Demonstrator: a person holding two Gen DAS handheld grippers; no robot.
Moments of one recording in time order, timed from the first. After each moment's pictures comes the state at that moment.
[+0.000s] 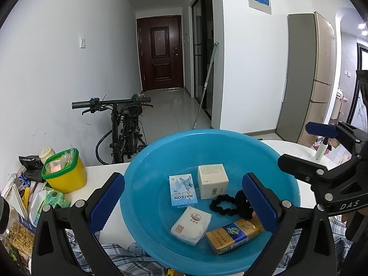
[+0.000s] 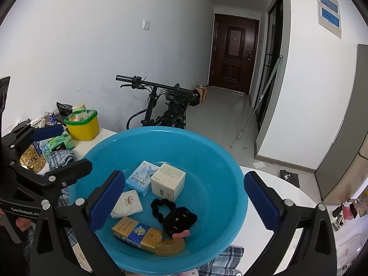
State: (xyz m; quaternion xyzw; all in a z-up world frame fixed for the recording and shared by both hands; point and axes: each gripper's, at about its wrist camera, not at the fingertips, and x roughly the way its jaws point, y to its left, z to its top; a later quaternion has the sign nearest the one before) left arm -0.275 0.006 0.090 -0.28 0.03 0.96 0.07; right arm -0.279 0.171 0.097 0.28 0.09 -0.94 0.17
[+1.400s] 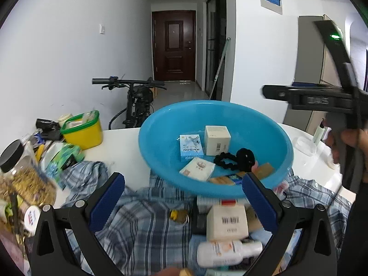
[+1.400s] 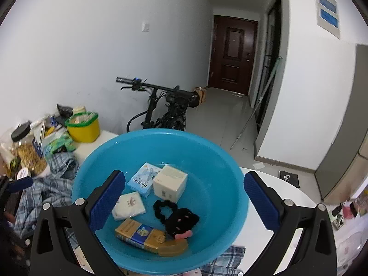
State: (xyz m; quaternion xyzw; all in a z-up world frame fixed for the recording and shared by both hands) left arm -0.163 -0.016 0.052 -0.29 0.01 0.96 0.03; right arm -0.272 0.157 0.101 0.27 0.10 -0.94 0.18
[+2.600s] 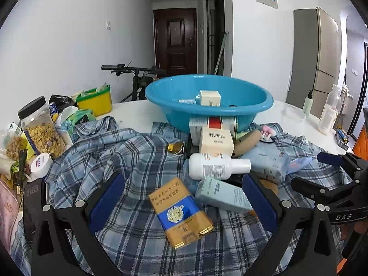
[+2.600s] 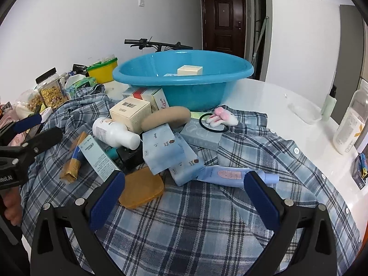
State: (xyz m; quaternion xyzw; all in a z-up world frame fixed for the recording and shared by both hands) left arm -0.050 -0.007 -0.003 -0.30 0.02 0.95 0.03; right arm -0.072 0.195 -0.026 0.35 0.04 -0.92 0.15
